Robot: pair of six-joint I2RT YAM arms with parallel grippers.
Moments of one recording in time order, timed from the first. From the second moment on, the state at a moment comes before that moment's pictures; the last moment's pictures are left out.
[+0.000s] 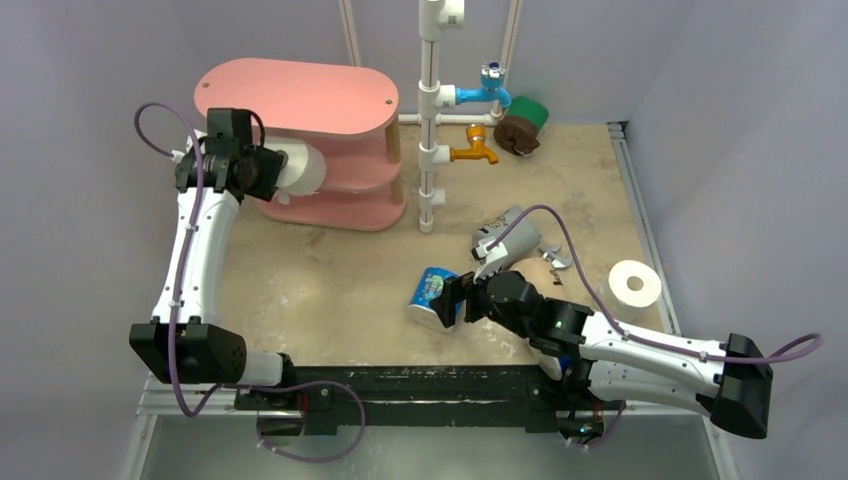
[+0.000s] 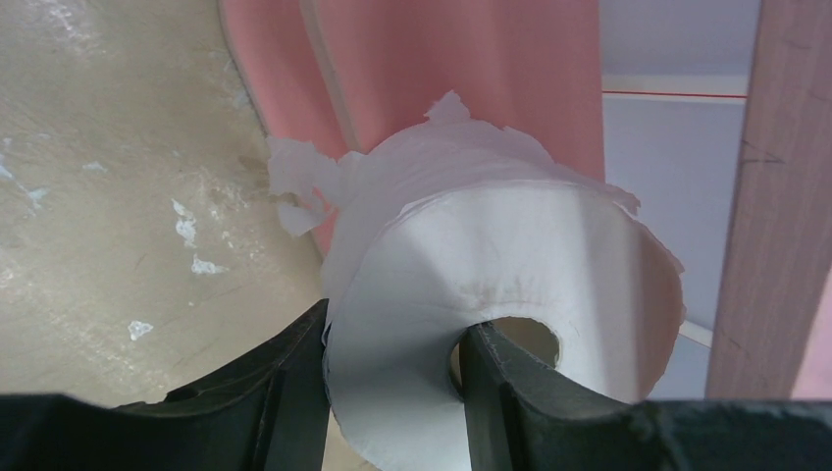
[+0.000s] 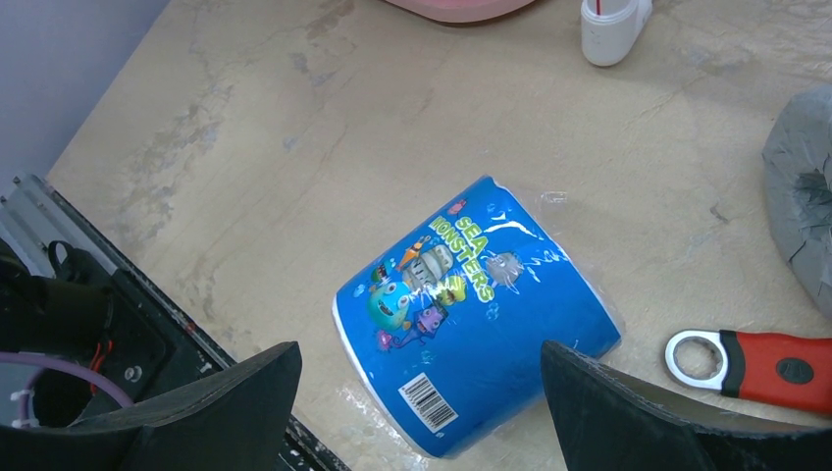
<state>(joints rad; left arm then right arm) 0.02 1.39 1.57 -1.01 -0.19 -1.22 1.10 0.92 0.55 -0.09 0.30 0.56</state>
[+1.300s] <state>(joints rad) 0.01 1.37 1.54 -0.89 -0.10 -1.18 1.10 0.93 0.54 -0.09 0.29 0.56</state>
